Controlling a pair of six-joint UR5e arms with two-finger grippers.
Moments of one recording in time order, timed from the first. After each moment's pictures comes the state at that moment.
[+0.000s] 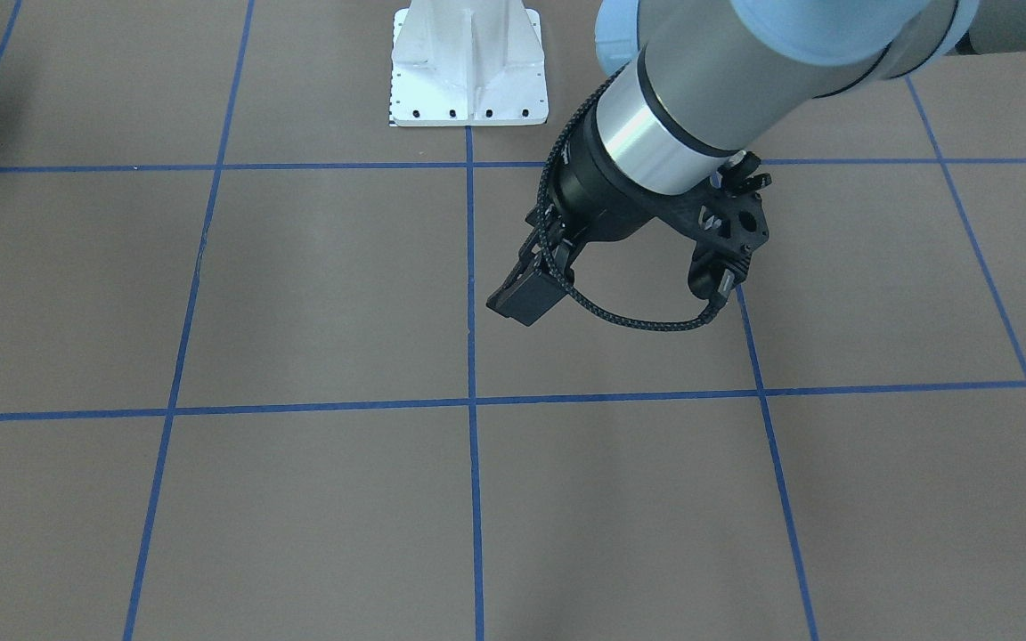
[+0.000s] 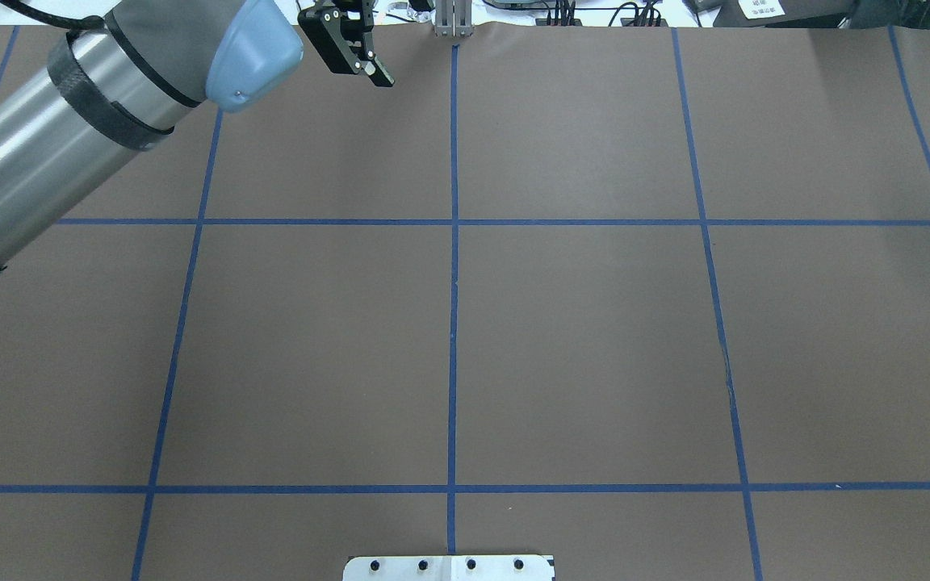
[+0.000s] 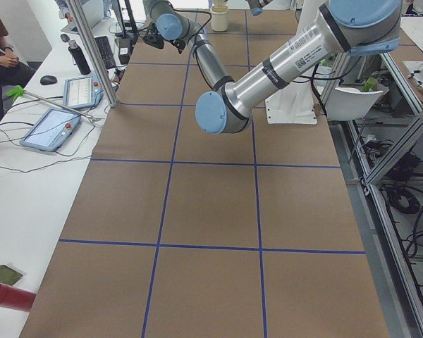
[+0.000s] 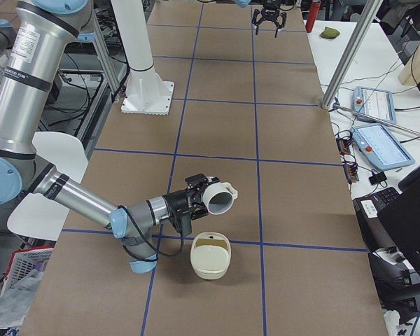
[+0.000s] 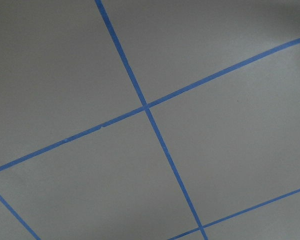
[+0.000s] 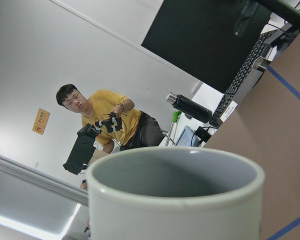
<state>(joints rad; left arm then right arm) -1.00 -2.60 -1.48 -1.58 -2.51 -2.19 1.19 -1.93 1.28 0.86 1.67 1.87</state>
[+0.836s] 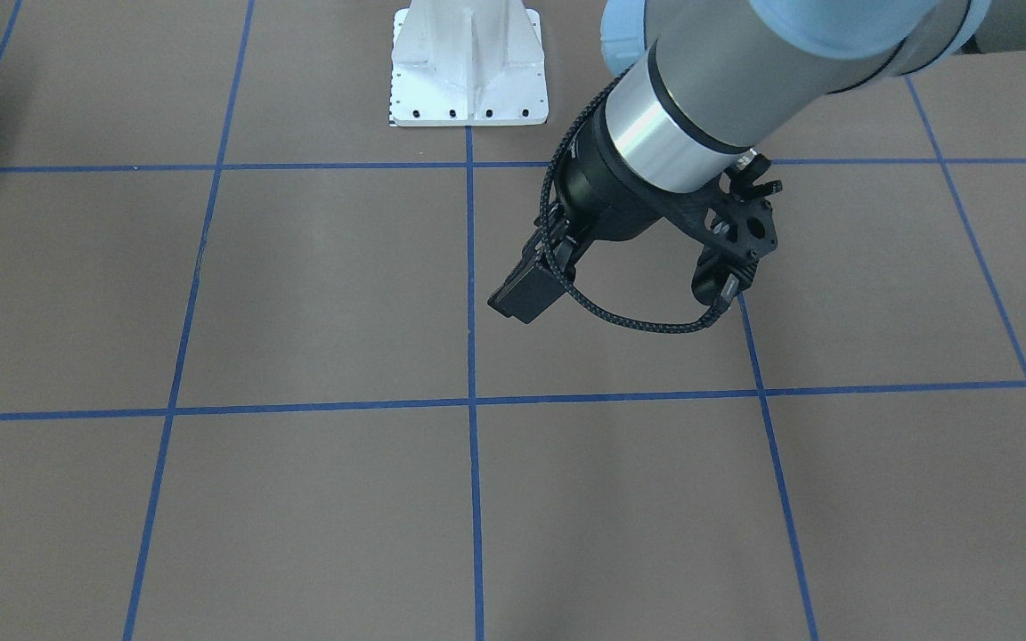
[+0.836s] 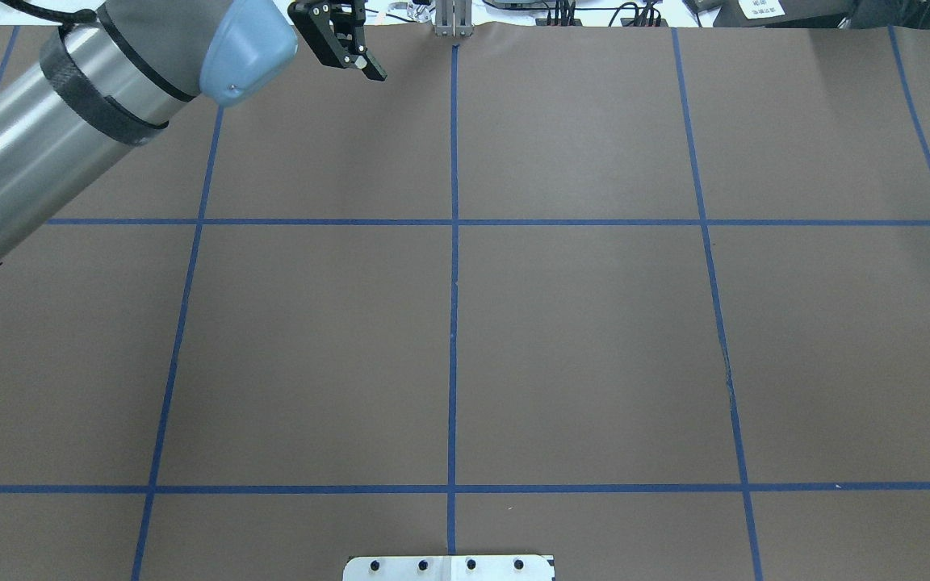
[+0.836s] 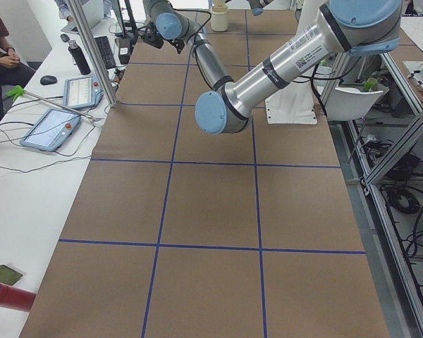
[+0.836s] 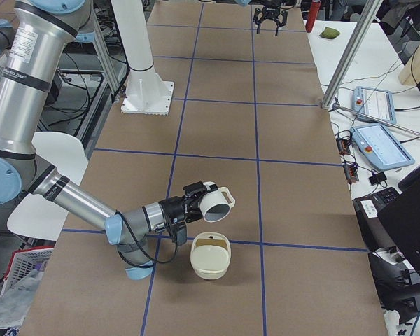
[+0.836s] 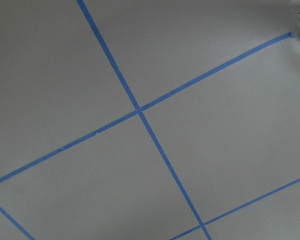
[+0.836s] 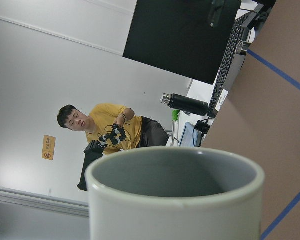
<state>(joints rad) -1.00 -2.59 -1.48 -1.58 -2.51 -2.10 1.22 -1.92 1.23 0.91 1.67 2.09</state>
